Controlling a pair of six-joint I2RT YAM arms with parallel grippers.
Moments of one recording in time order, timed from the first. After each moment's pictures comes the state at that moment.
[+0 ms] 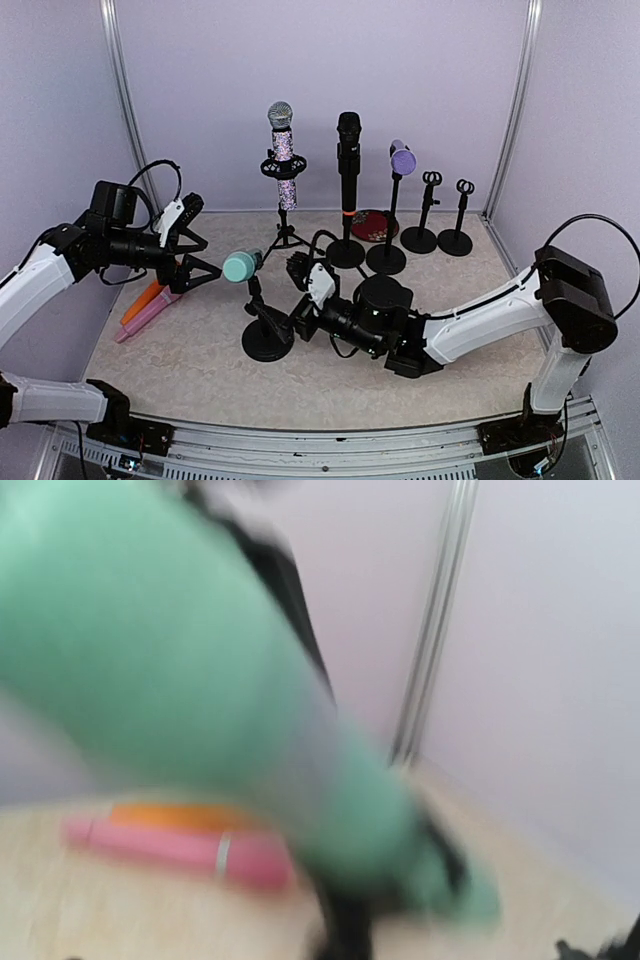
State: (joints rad) left arm -0.33 1.06 0.99 -0.59 0.62 0.39; right arm 1.22 1.79 0.92 0.99 0.18 -0.18
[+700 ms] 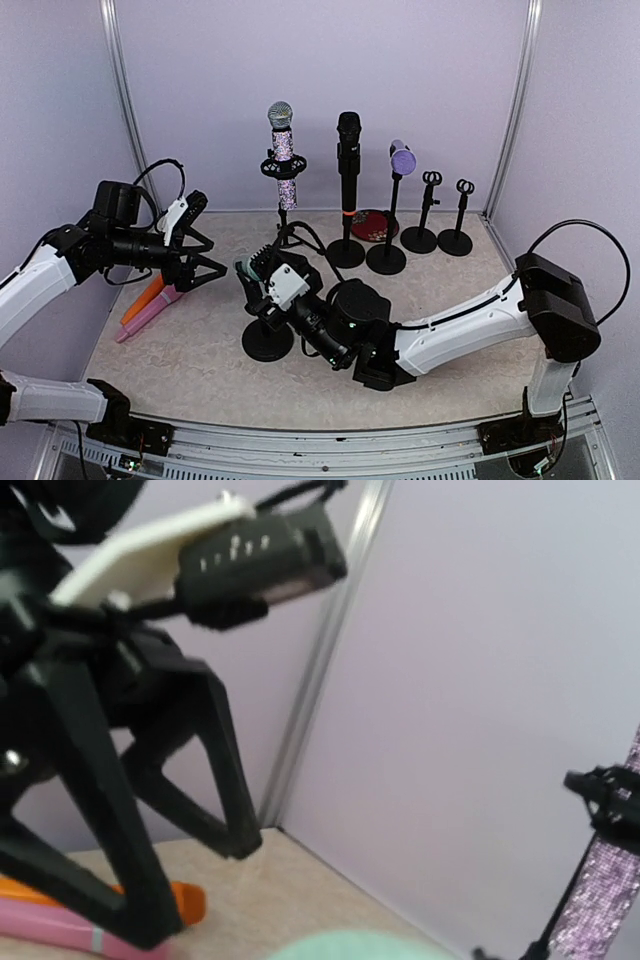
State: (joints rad) left arm -0.38 1.06 0.99 -0.54 0.62 0.31; right arm 1.34 1.91 1.13 1.08 0.50 -0.47
